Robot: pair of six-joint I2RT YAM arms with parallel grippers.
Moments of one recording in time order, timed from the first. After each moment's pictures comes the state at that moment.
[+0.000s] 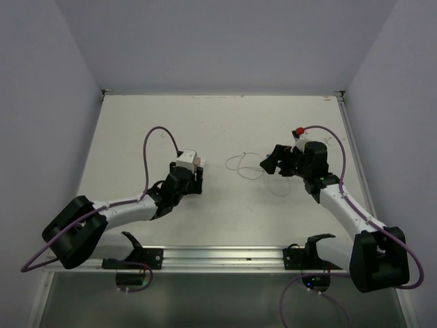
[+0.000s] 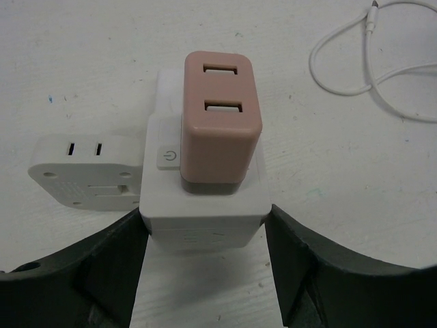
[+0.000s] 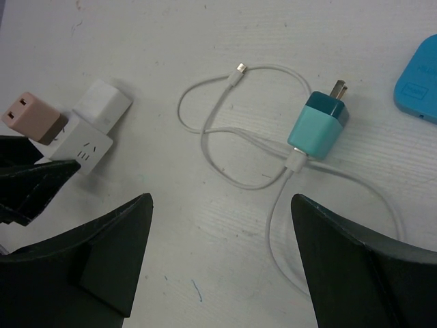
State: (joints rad) left arm -0.75 1.30 0.46 0.27 -0.37 -0.35; right arm 0.17 1.13 0.59 0.00 -0.37 0.39
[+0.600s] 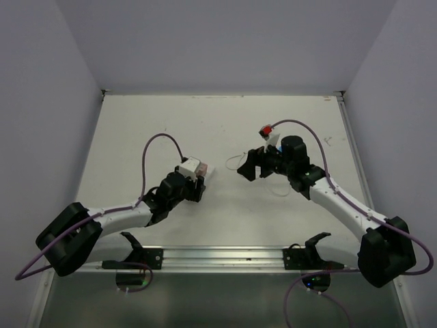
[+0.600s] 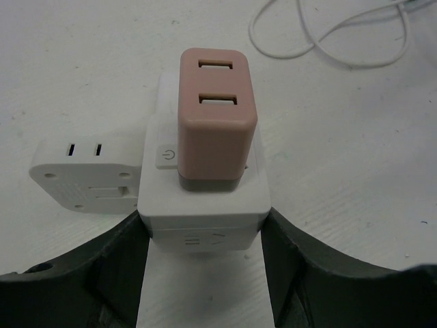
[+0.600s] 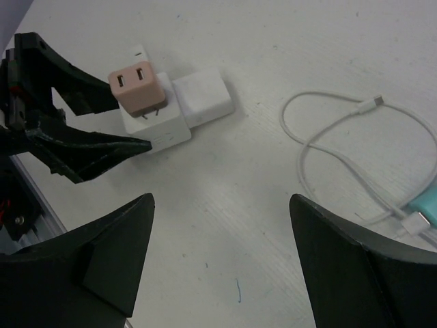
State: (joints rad) left arm -0.75 1.24 0.36 0.38 -0.22 -0.21; right arm 0.43 1.16 0.72 -0.06 -0.40 0.24
